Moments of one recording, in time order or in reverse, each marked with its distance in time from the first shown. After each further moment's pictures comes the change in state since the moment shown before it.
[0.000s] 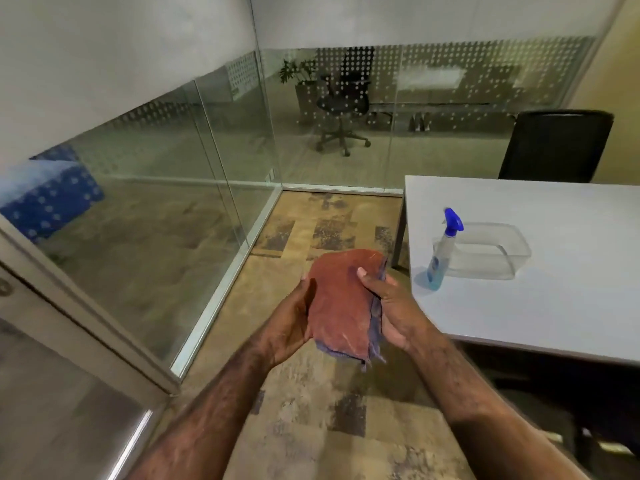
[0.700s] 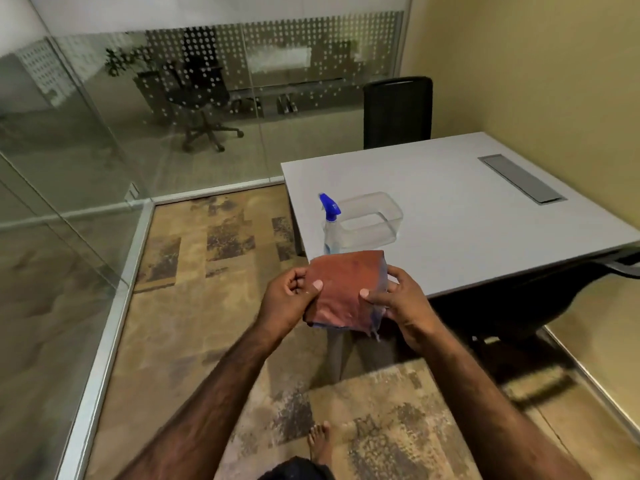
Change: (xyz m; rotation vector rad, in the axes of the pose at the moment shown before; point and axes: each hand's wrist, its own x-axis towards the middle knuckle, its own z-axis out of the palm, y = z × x) left_hand 0.132 -0.033 0.143 0.632 -0.046 0.310; right_hand -0.051 -0.041 -0.188 -0.198 0.572 -0.148
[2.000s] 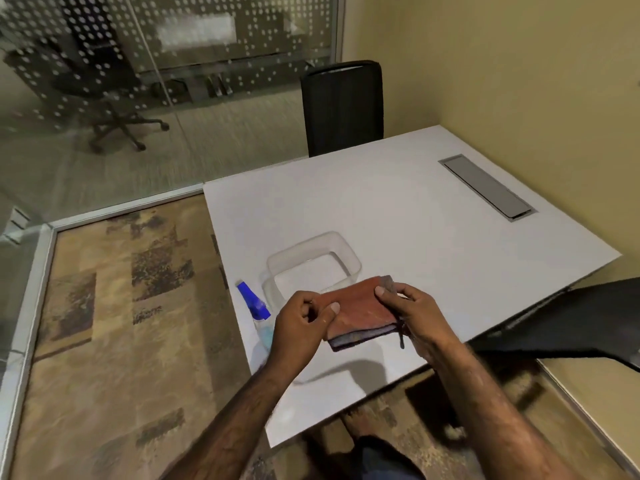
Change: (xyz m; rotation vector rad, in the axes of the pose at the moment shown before) left_hand 0.255 0.006 0.172 0.068 -0.109 -0.028; right_hand 0.242 -0.065 -0.139 0.065 0.205 0.079
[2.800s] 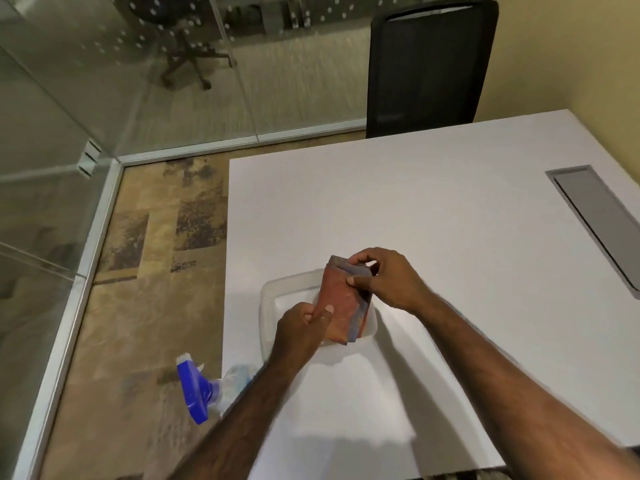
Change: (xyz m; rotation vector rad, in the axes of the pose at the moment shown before) left_hand 0.185 -0.010 0.073 0.293 0.175 -0.493; right_hand 0.284 -0.080 0.040 -0.710 -0.483 -0.225
